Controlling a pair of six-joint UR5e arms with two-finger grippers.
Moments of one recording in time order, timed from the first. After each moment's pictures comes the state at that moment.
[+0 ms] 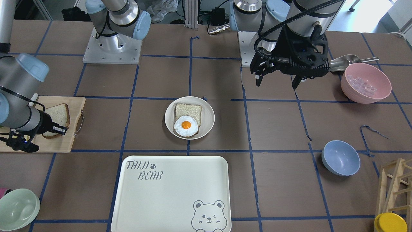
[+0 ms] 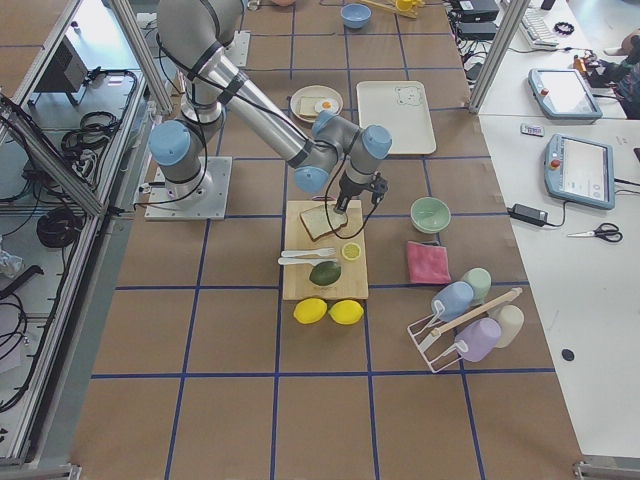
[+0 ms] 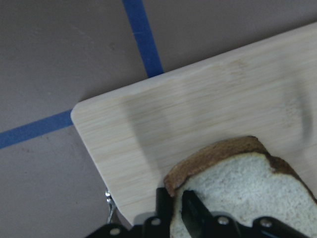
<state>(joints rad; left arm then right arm) -1.61 -1.62 -1.45 -1.60 1.58 0.02 1.15 -1.21 1.90 -2.03 -1.68 -0.09</state>
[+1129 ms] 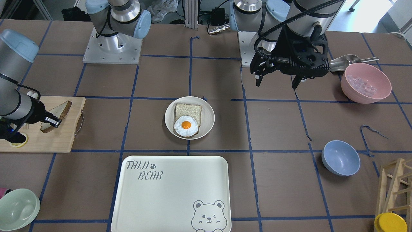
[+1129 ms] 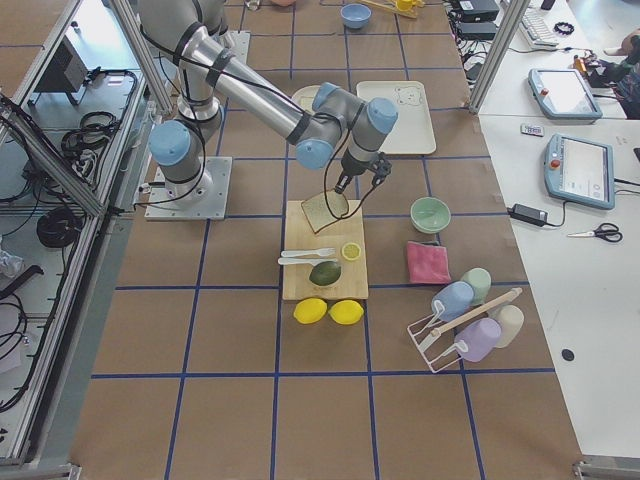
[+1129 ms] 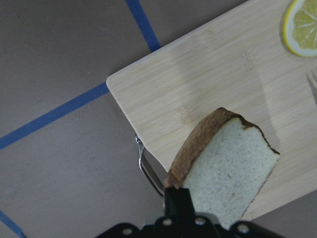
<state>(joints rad) -1.61 -1.62 -1.45 -1.60 1.57 0.02 1.20 -1.32 1.79 -1.79 -1.67 0.12</state>
